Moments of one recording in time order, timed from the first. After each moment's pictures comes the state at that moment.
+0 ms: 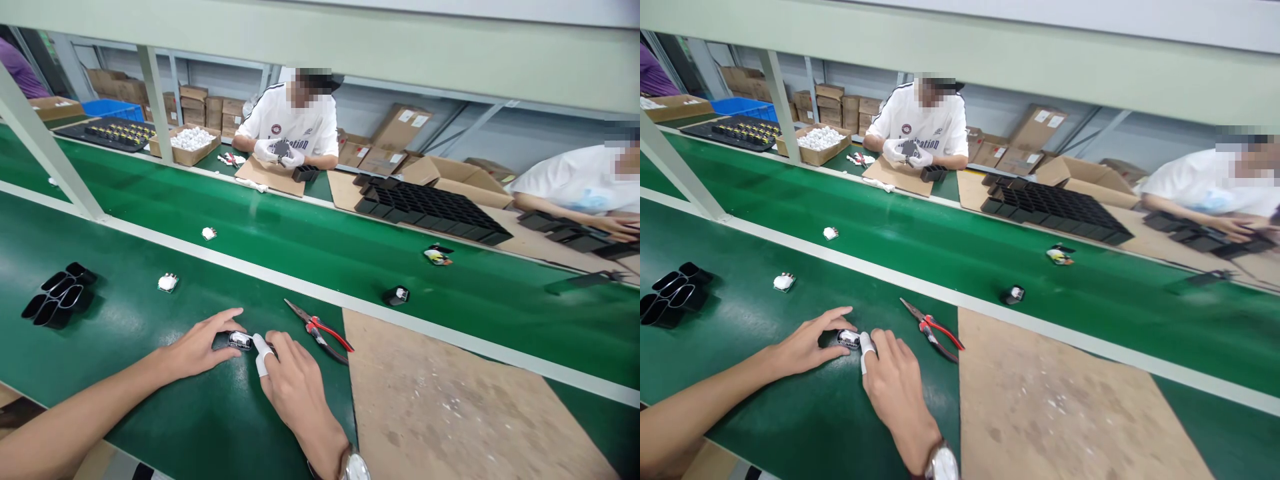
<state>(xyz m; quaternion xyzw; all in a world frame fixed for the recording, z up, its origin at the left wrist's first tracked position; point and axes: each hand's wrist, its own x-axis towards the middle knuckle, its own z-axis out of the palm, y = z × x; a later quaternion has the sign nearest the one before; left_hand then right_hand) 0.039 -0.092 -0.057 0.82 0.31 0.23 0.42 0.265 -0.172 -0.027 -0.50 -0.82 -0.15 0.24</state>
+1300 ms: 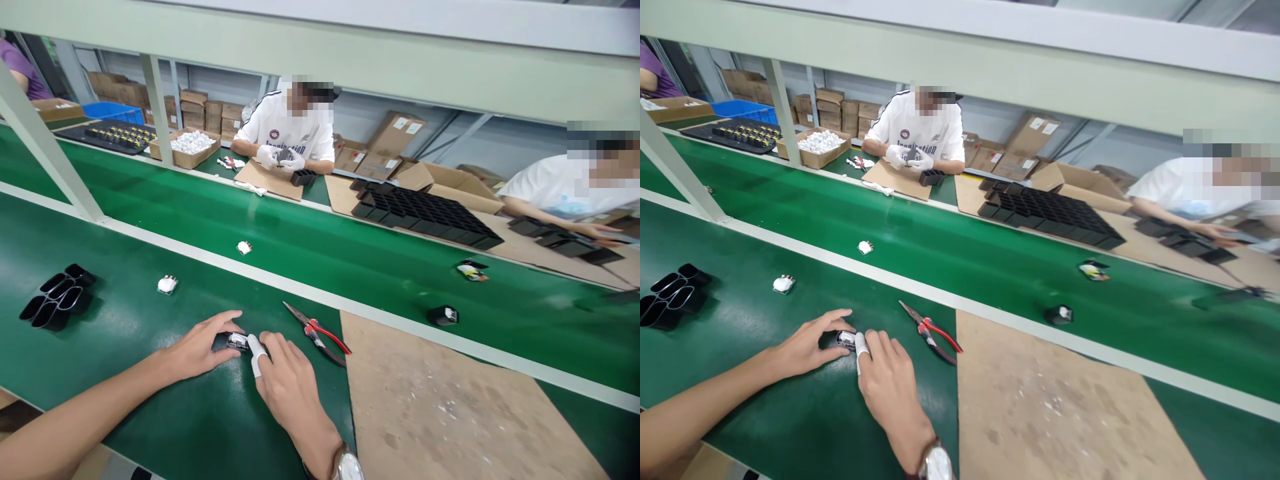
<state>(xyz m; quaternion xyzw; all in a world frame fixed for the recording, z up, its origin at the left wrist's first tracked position) 0.040 -0.092 -0.058 0.82 0.33 0.23 0.41 0.259 -0.170 -0.026 -0.49 -0.83 -0.16 0.22</state>
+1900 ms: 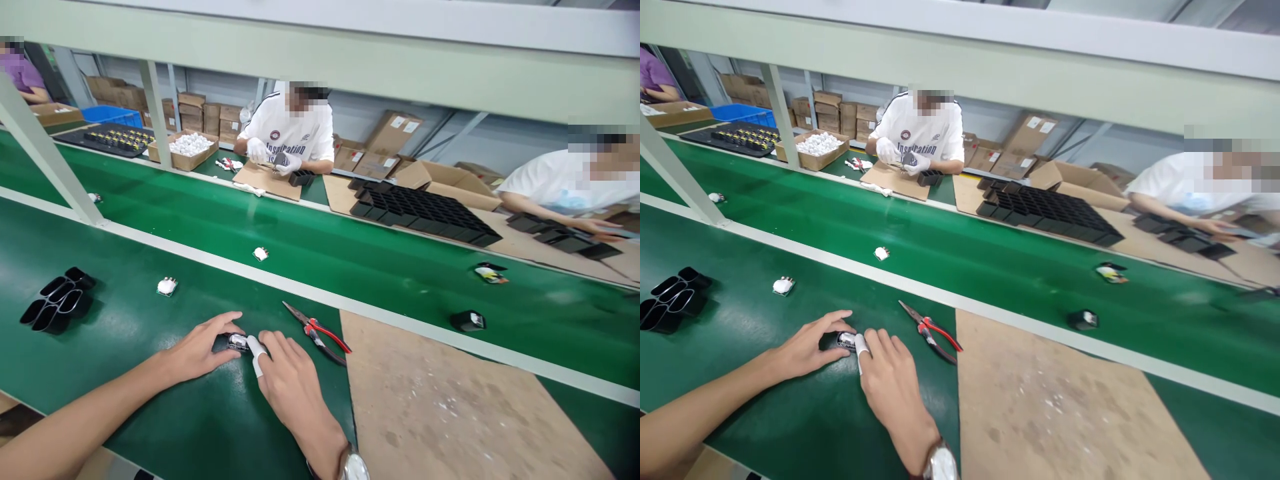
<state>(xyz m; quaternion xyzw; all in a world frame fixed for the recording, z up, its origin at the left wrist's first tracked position) 0.040 -0.092 -0.056 0.82 0.33 0.23 0.40 0.263 -0.168 -0.019 -0.49 -0.83 -0.15 0.22</state>
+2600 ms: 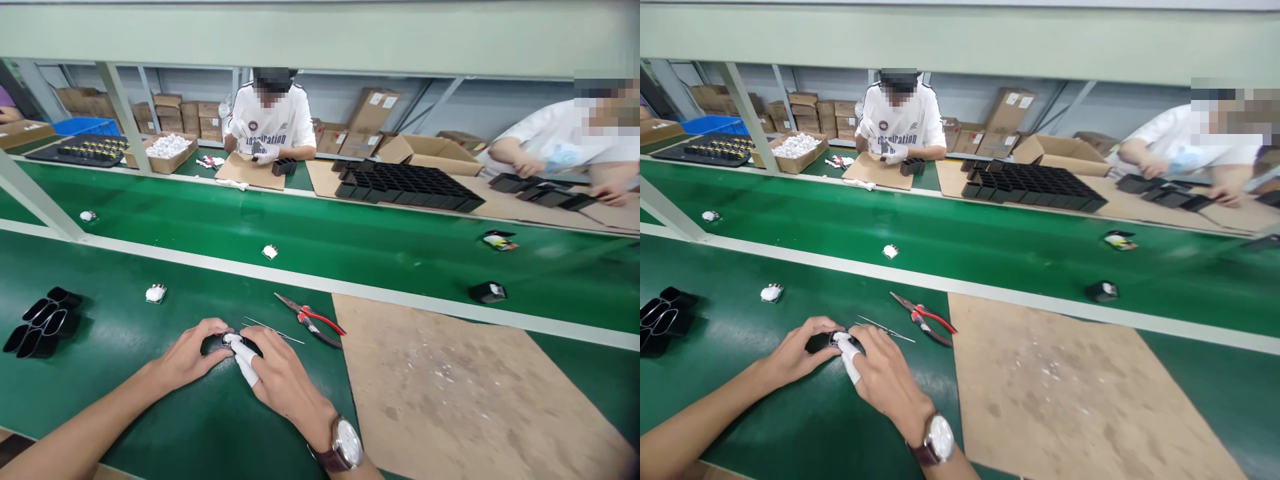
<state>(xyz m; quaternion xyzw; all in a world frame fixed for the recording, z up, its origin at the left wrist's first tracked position) 0.039 -0.092 -0.063 0.85 0.28 0.31 0.31 0.272 -0.170 -0.045 -0.43 -0.84 0.00 0.32</state>
